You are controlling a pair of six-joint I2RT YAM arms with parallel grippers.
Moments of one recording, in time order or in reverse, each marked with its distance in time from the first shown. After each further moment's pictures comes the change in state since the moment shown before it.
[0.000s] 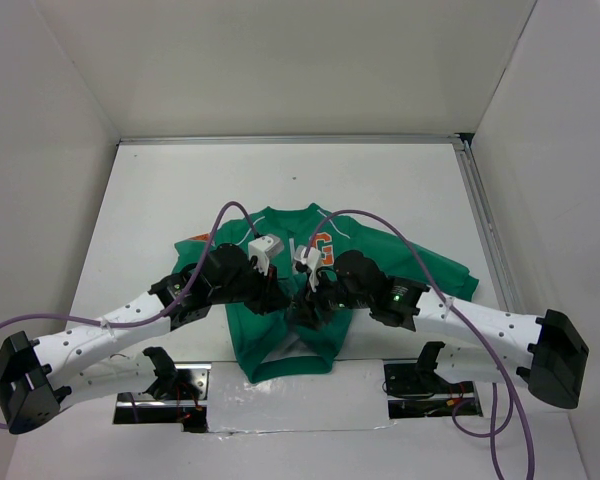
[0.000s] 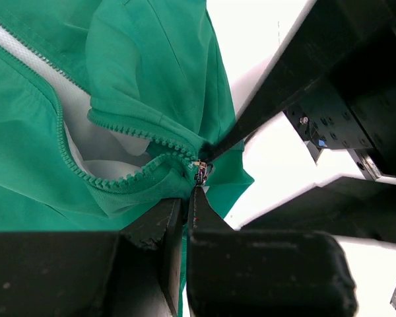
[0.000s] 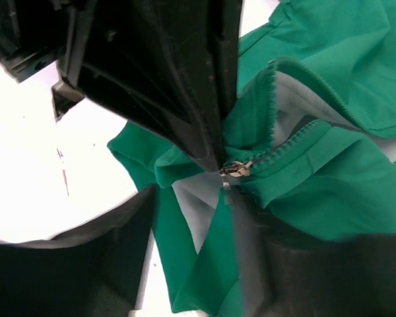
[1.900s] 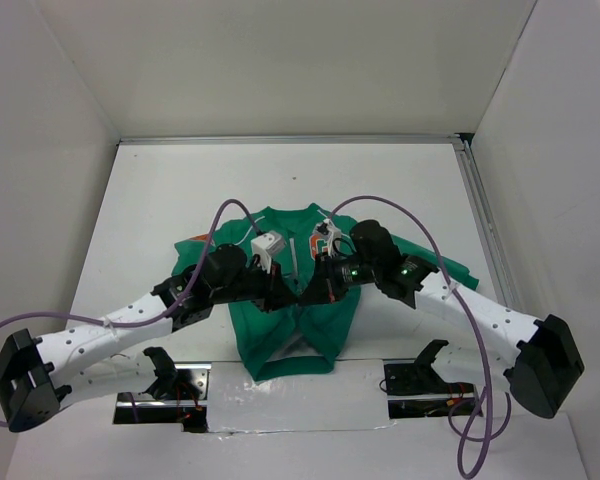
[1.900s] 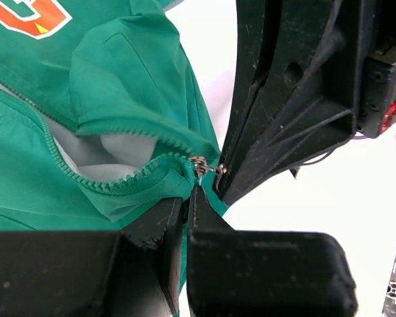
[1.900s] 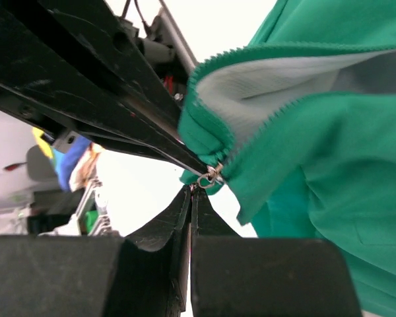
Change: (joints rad) left arm -0.011 0.005 -0.023 0.120 0.021 -0.022; right arm -0.273 0.040 0.077 -0.106 -0.330 0.448
